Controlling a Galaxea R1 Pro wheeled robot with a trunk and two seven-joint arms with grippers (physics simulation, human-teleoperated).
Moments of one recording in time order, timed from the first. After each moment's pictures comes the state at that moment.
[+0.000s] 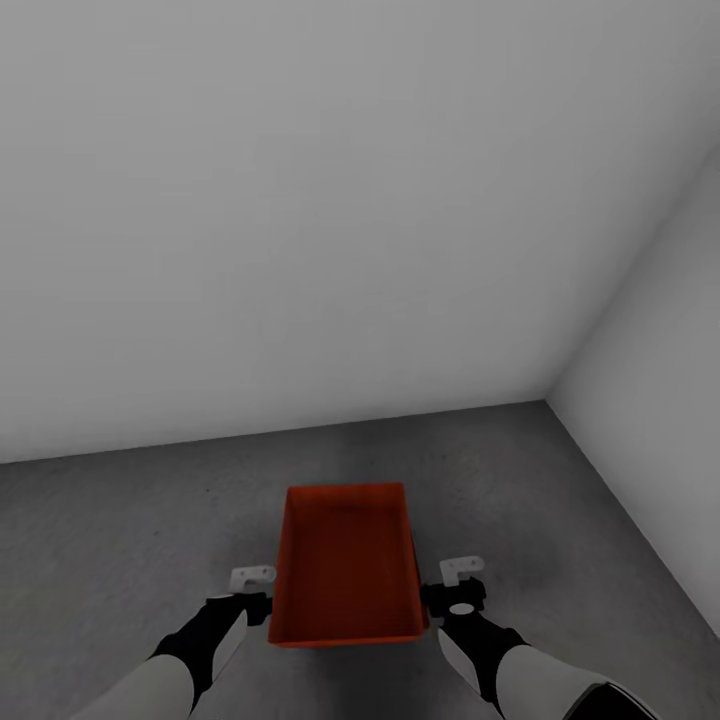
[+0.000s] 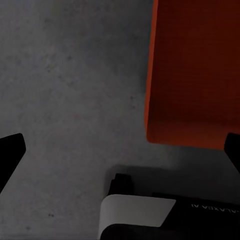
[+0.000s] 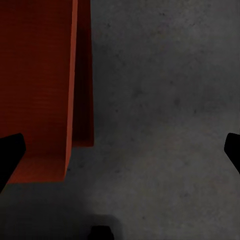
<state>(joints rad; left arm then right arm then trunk) -0.63 -0.06 0.10 -0.31 -0.04 0.26 0.17 -0.70 0.11 0.53 -0.12 -0.35 -0.05 -0.33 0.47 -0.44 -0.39</state>
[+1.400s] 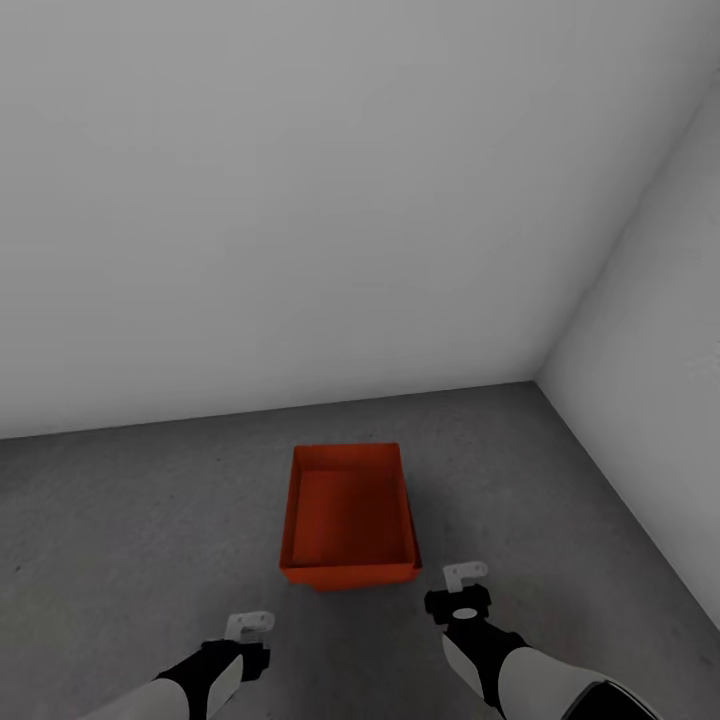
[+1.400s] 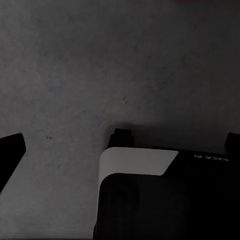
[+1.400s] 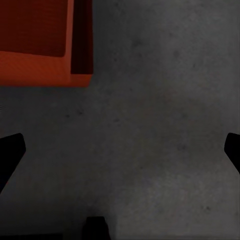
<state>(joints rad) -0.63 -0.05 0.10 -0.09 -0.02 0.18 0.16 -0.70 0.11 0.53 -0.08 -0.35 -0.05 -0.32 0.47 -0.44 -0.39</state>
